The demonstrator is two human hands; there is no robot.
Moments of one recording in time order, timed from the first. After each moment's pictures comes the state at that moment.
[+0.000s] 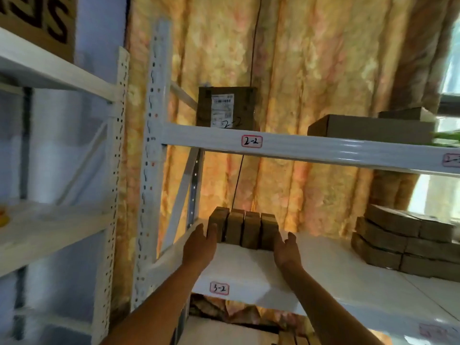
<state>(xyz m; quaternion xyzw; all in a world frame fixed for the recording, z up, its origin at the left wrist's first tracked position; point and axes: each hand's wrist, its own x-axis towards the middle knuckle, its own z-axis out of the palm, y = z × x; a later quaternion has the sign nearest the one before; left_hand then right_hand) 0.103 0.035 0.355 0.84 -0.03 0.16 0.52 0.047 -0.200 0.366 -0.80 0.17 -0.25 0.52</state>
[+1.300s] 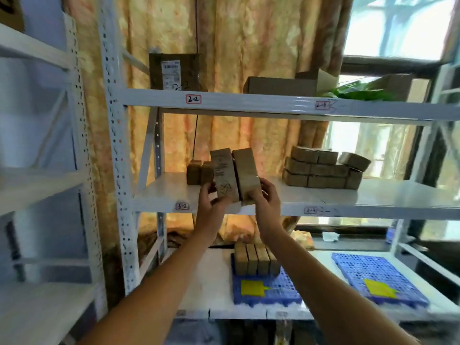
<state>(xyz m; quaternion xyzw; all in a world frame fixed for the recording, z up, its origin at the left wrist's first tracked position) -0.173 -0.058 0.339 0.59 -0.24 0.08 0.77 -0.231 -0.193 0.355 -0.62 -0.04 -0.38 0.68</state>
